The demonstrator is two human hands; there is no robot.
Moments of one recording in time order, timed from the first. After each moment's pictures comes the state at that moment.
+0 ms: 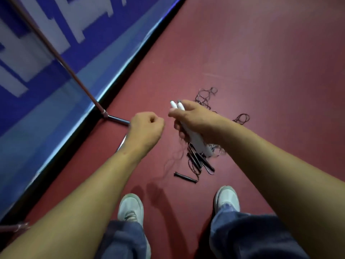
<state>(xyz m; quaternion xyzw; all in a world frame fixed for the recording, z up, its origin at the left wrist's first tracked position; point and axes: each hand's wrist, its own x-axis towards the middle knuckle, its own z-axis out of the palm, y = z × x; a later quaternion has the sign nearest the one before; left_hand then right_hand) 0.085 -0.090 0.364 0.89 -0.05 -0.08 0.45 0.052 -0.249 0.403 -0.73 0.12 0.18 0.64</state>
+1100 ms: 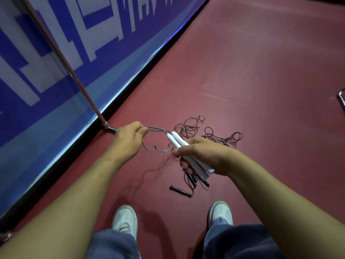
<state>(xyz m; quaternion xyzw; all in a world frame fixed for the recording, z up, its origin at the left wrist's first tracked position) 0.099 -0.041 0.375 0.92 -0.09 -0.05 0.39 0.005 -0.258 0.419 -0.71 0.11 0.30 0.63</state>
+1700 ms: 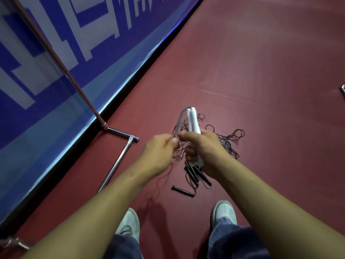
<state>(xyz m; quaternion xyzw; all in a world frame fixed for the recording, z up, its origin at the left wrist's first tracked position) 0.055 -0.102 0.374 0.83 -0.10 -0.21 0.51 0.014 -0.244 0.394 -0.58 0.22 0.05 0.78</state>
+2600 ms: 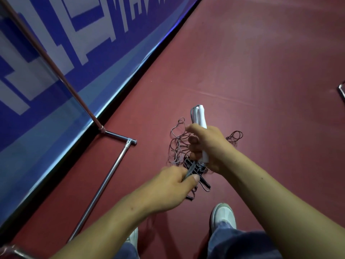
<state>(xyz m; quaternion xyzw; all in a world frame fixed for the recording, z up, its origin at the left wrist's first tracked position) 0.005 -0.108 0.400 0.85 -0.25 -0.33 0.33 0.024 -0.262 0.419 -0.57 0.25 0.06 0.78</state>
